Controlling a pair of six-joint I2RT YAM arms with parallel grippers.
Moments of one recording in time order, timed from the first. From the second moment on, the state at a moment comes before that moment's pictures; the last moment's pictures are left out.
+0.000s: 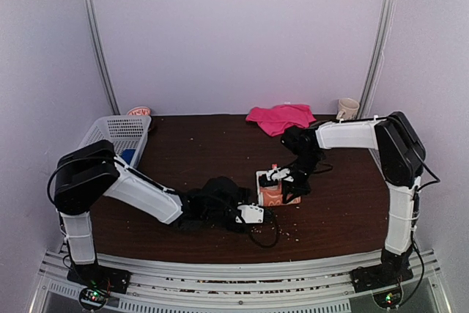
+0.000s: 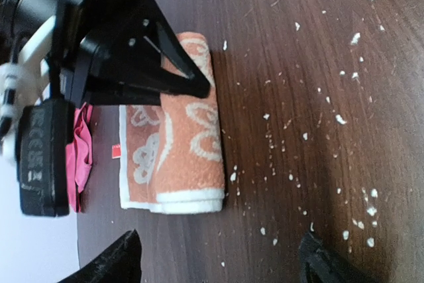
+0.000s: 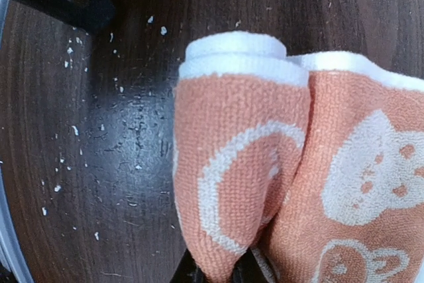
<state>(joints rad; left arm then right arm) -1.12 1.94 0.94 0.44 -0.13 0.86 0.57 2.01 1.41 -0.90 -0.37 -1.04</state>
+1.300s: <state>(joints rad) -1.14 2.14 1.14 0.38 -0.15 0.94 0.51 2.21 1.68 -1.32 -0.52 -1.08</state>
